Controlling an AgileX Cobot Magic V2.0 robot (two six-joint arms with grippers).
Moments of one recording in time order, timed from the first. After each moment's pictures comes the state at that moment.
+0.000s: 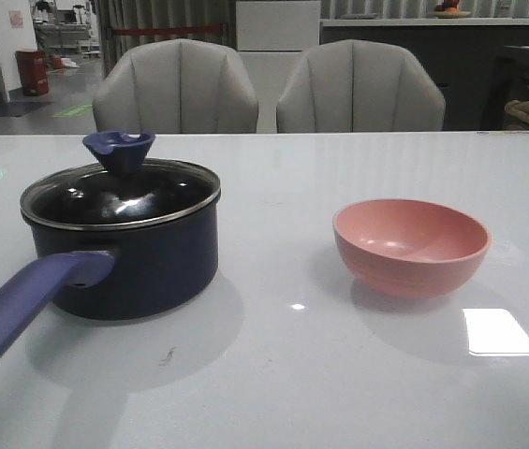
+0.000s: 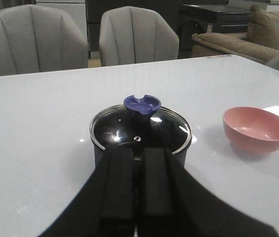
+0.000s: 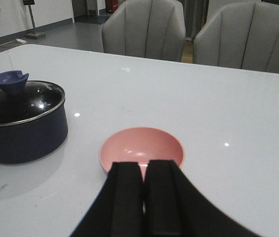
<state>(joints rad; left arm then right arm) -0.37 0.08 -0.25 -0.16 0.37 0.09 0.35 0.21 -0.19 0.25 0.16 -0.18</state>
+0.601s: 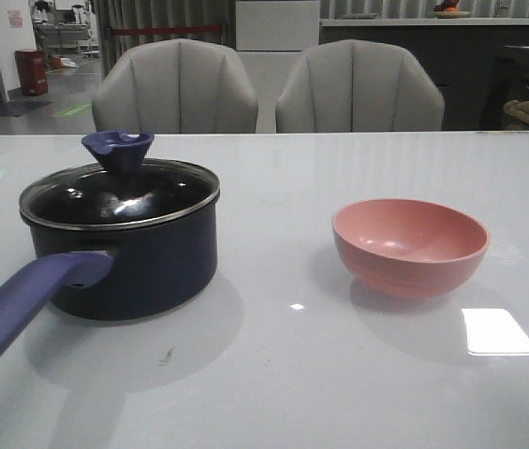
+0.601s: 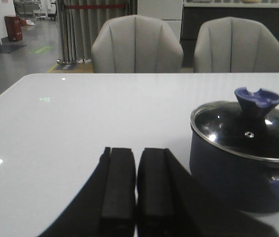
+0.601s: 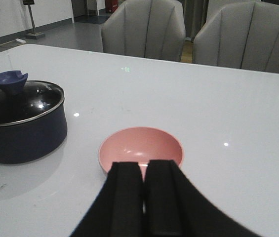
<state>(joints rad) -0.07 0.00 0.01 -0.04 0.12 0.00 0.35 0.21 -0.19 0.25 0.16 -0.18</state>
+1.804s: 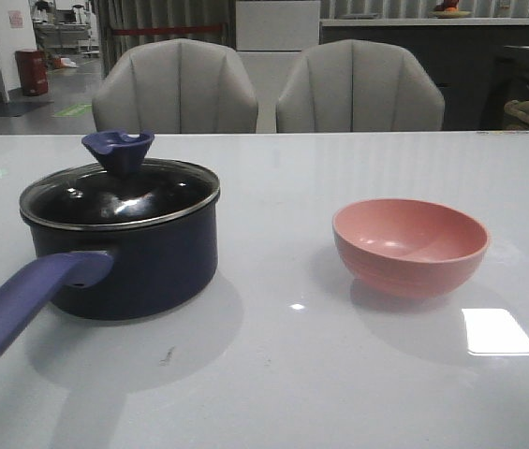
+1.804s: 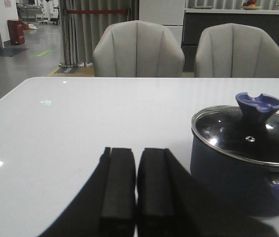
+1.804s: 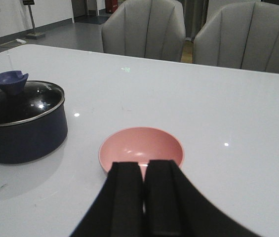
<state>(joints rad) -0.07 0.00 0.01 0.00 0.11 -0.04 0.35 0.21 -0.19 0.25 0.16 -0.18</state>
